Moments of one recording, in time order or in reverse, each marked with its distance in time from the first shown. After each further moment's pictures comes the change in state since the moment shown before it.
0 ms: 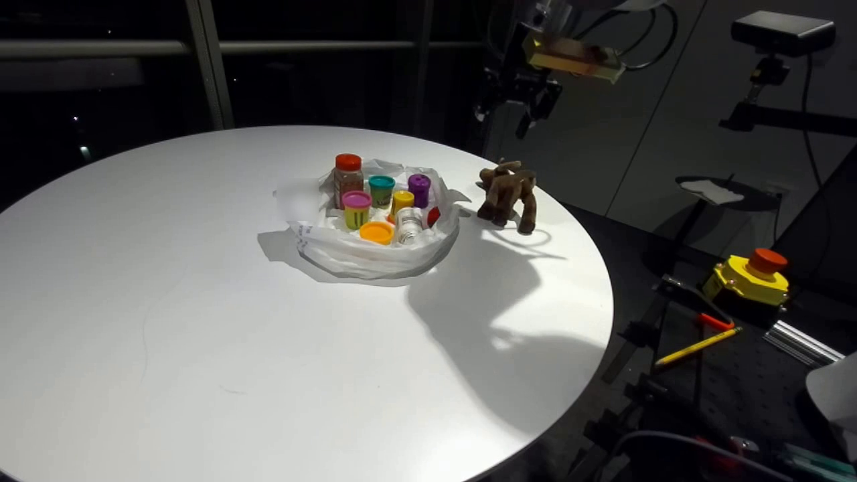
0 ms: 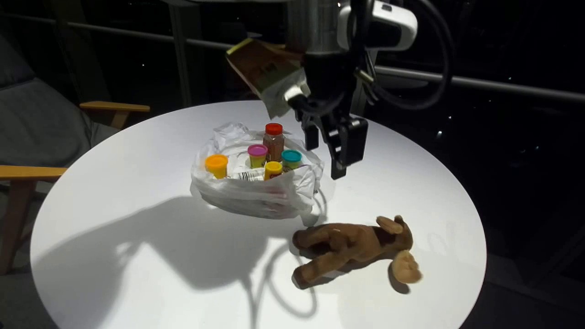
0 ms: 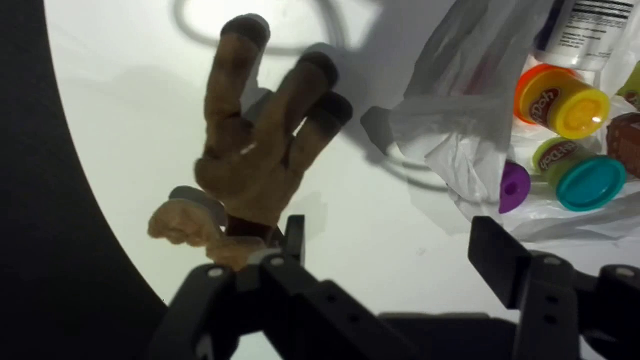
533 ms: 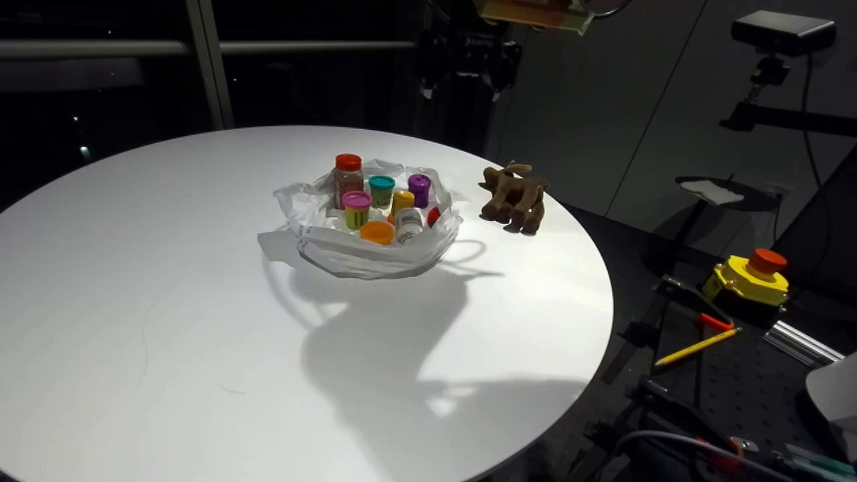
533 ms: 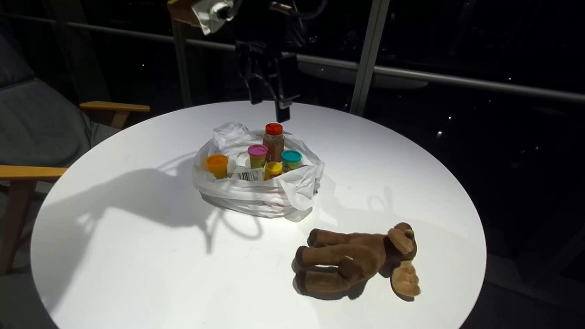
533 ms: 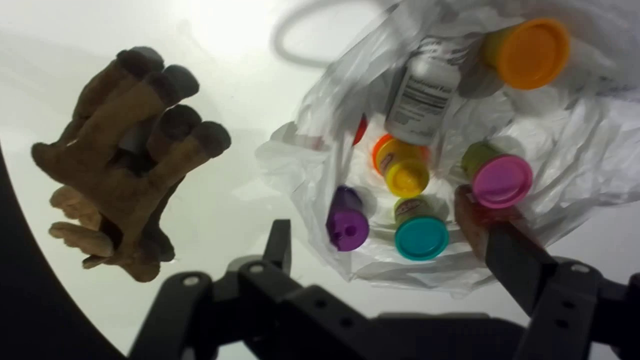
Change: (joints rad) arm 0.092 -0.017 0.132 0.138 -0.084 -0.235 0.118
